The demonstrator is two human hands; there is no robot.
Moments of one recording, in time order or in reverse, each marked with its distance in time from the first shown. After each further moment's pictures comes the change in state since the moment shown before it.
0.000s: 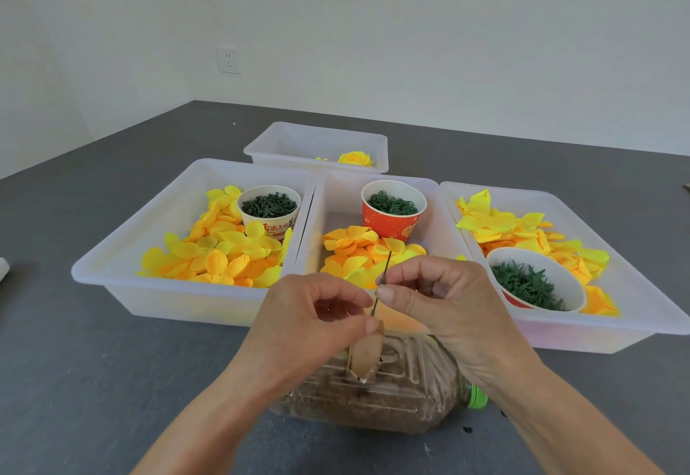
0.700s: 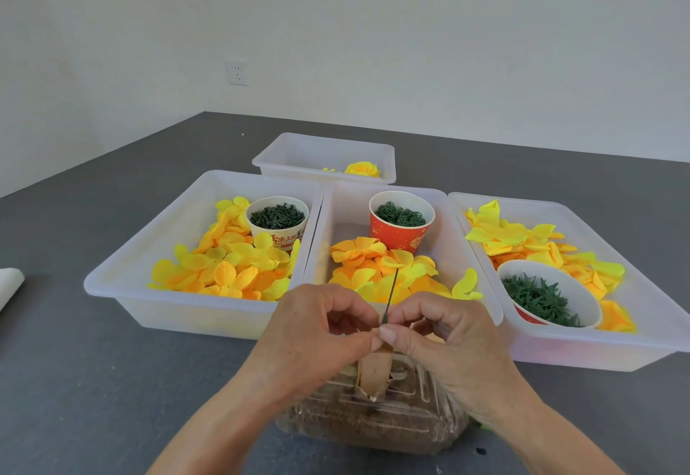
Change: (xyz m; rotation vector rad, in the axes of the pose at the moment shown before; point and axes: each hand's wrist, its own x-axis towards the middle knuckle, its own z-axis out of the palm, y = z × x) left_hand 0.005 0.002 -0.003 0.101 -0.043 0.011; right_hand -0.009 0.019 0.001 -0.207 -0.064 -0.078
